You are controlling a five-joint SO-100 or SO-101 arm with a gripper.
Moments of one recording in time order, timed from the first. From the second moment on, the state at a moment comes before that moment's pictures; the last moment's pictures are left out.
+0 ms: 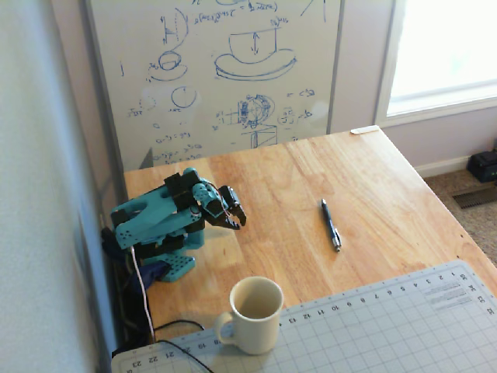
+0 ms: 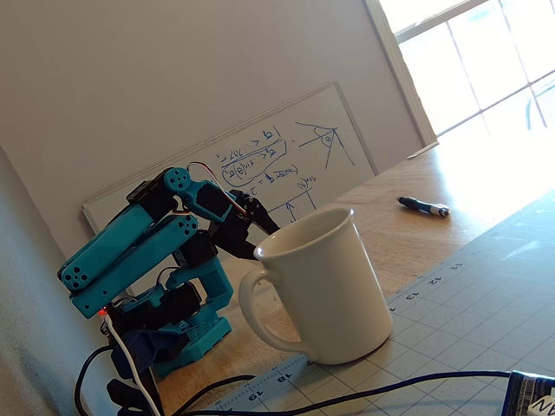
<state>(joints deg) -2.6 190.5 178.3 68.5 0.4</state>
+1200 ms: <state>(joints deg) 8.0 113.6 133.0 54.2 1.3</state>
